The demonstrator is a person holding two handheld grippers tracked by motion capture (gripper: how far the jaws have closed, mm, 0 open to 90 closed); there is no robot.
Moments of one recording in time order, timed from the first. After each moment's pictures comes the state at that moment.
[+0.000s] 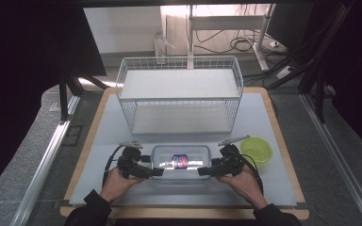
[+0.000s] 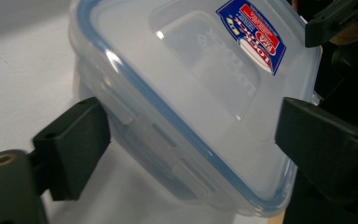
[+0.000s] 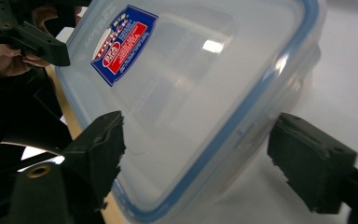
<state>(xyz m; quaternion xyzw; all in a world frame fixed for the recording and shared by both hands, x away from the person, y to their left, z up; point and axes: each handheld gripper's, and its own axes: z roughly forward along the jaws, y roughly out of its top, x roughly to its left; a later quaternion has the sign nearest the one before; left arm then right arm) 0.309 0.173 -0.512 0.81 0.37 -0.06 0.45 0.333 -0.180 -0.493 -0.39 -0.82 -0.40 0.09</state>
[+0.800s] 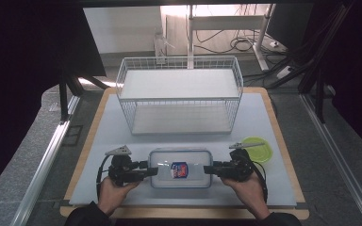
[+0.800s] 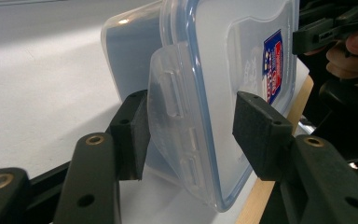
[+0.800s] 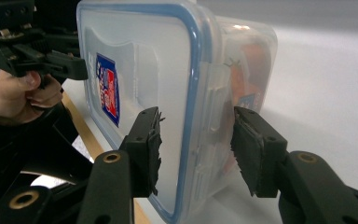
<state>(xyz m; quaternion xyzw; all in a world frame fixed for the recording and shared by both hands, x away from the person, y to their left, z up) 0.275 0.187 -0.504 0.76 0.42 -0.03 0.50 0.306 -0.196 -0.476 -0.43 -0.78 -0.45 0.07</state>
